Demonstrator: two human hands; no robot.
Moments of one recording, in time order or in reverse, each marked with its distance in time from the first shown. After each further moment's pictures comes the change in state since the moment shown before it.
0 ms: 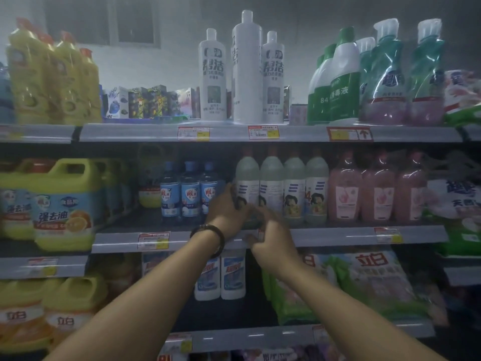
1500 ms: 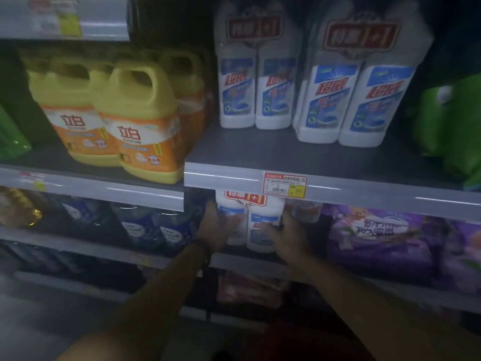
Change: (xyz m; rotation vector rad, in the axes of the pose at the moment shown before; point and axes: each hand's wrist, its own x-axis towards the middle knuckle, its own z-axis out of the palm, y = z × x) left_hand -0.267 -0.455 0.030 -0.321 -0.083 -0.790; right_hand -0.184 0.189 0.396 0.363 -0.398 0.534
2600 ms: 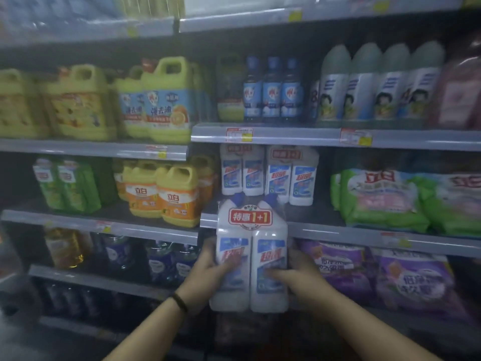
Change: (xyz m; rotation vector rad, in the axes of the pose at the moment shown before) left_hand -0.248 0.139 -0.015 -0.310 -0.096 0.138; right_hand -0.208 -0.125 -0.132 0.210 -0.201 -0.158
